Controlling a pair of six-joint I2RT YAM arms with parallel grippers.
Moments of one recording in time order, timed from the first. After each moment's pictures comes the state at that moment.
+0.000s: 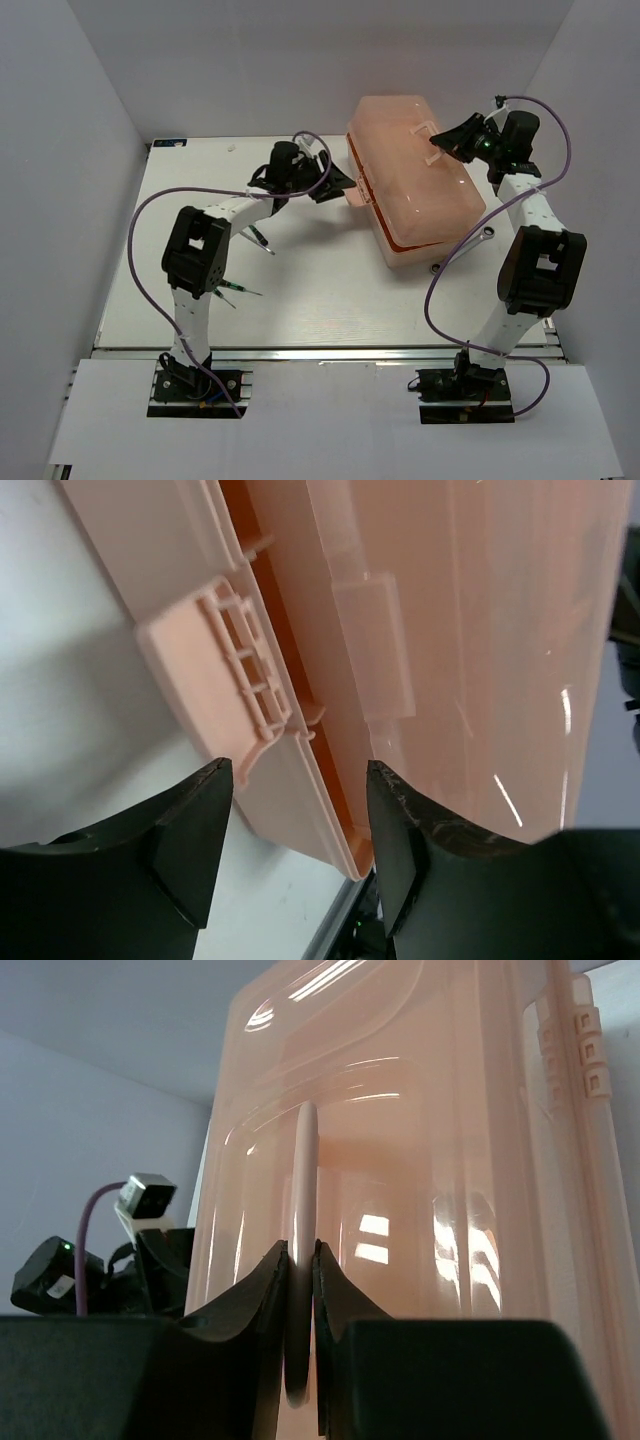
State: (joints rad) left arm -0.43 2.06 1.50 0.19 0.59 -0.95; right arm -0.13 1.78 1.46 0.06 -0.75 0.69
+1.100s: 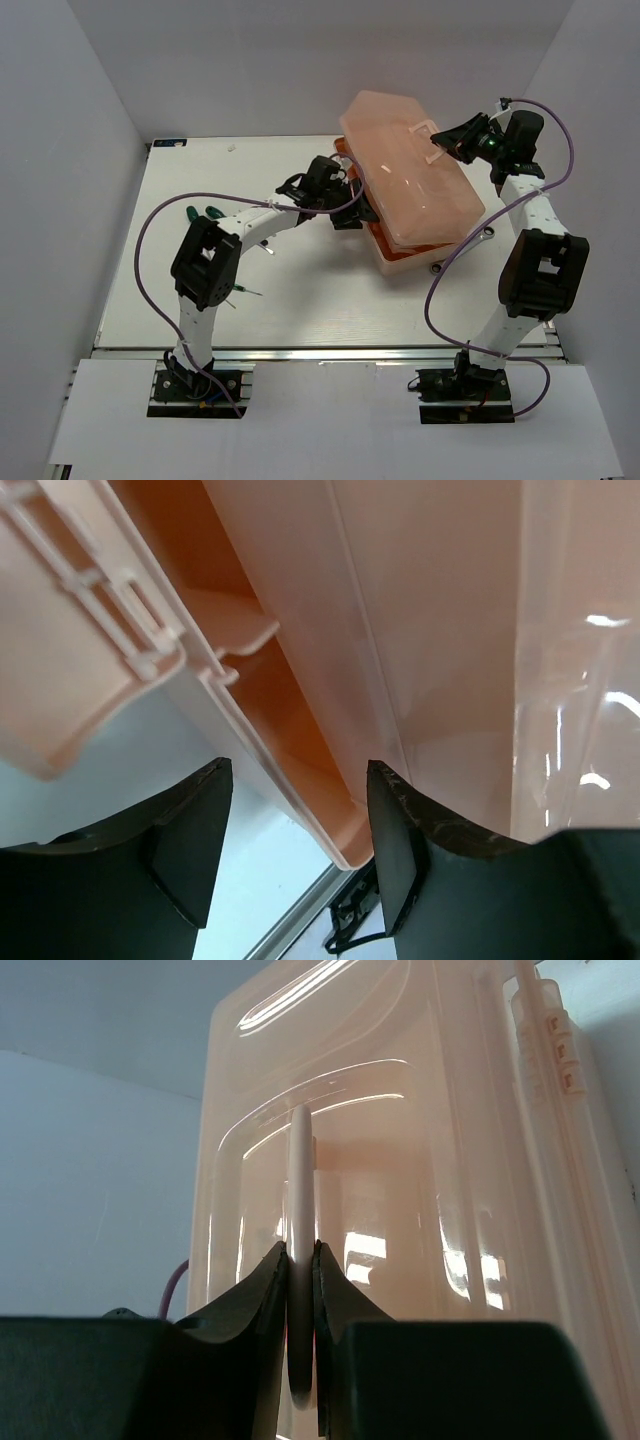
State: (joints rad) left arm -0.65 2.02 1.58 -0.20 0.42 -0.84; right arm -0.14 1.75 1.45 0.05 -0.78 0.86
